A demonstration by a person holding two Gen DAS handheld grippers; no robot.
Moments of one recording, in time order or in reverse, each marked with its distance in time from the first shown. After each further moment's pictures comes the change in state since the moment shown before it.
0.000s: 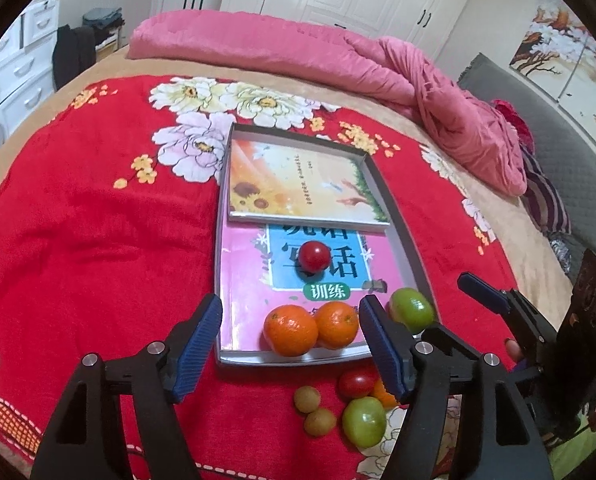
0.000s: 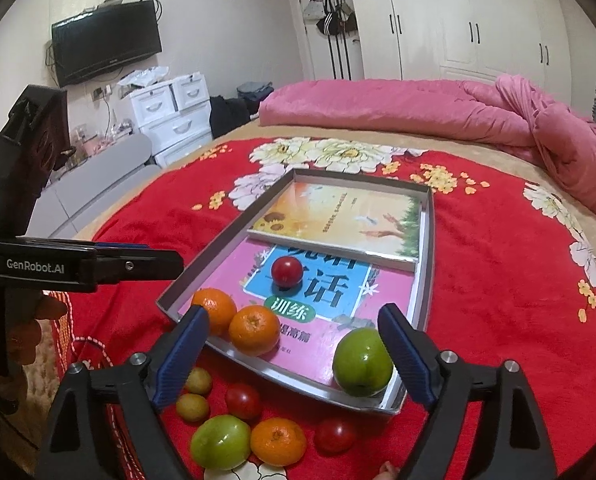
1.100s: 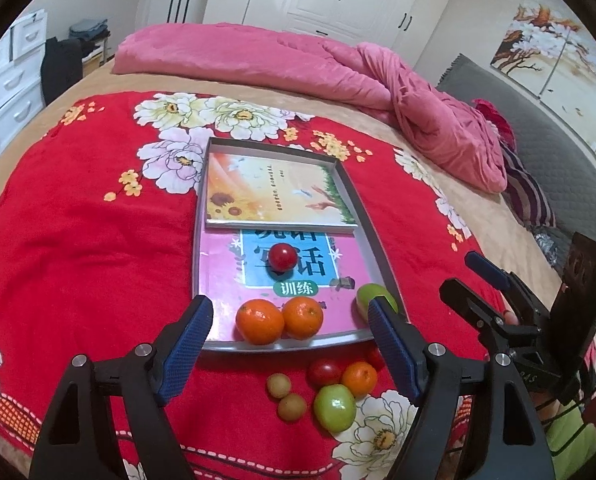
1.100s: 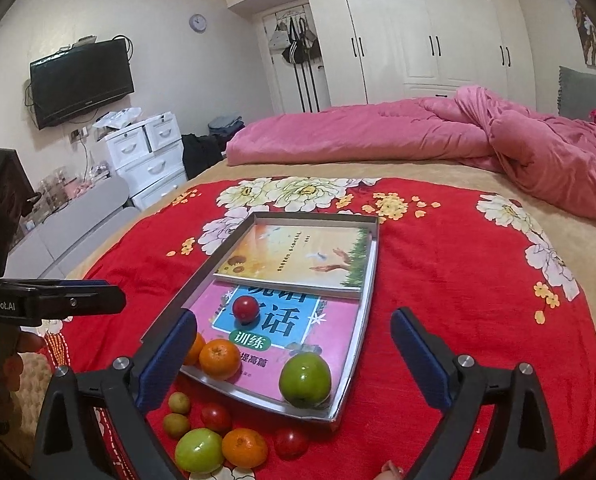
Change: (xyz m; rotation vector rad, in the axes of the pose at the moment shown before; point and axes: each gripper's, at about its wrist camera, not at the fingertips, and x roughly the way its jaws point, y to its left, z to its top) left arm -0.027 -0.020 -0.007 0.038 -0.021 -0.047; right arm -0.042 -0.033 0.011 0.088 -0.107 -0.069
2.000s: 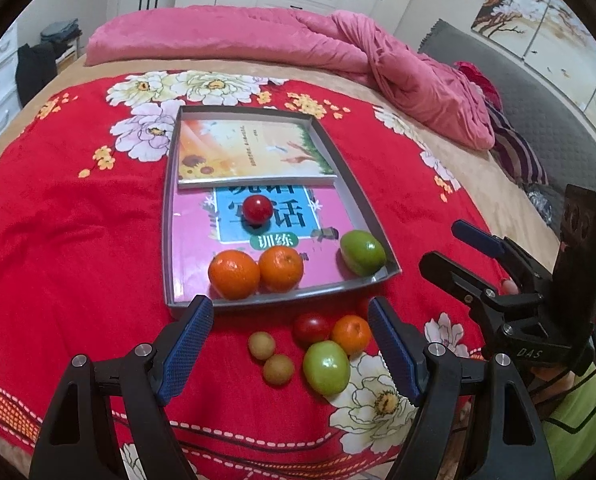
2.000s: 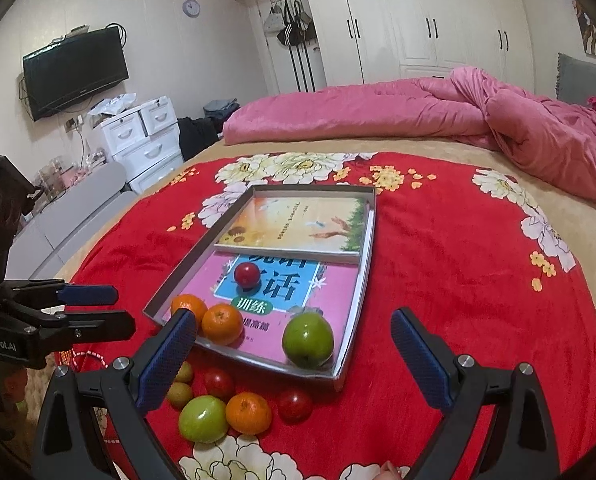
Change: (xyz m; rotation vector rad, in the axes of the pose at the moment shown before) left arm 0.012 -0.017 -0.031 0.090 0.094 -0.021; right arm -0.004 0.005 -0.021 0.009 0.084 -0.013
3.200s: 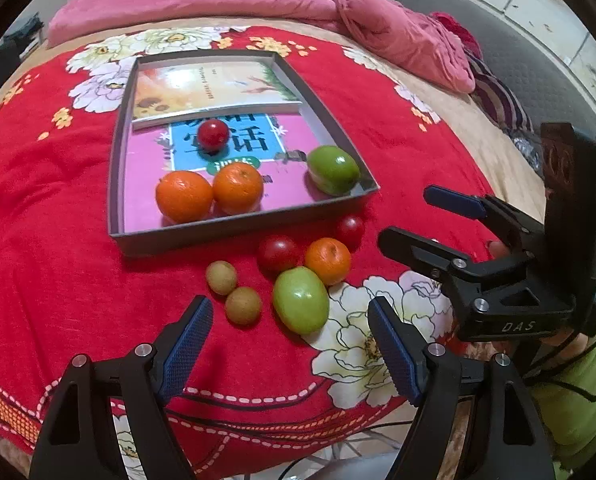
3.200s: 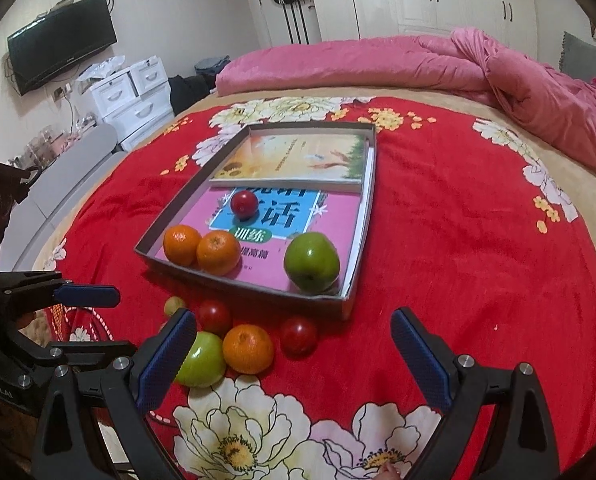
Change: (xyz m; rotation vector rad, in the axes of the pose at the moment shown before) left arm 0.025 -0.023 -0.039 0.095 0.158 -0.057; right arm 0.012 0.005 -0.035 0.011 0.179 -0.013
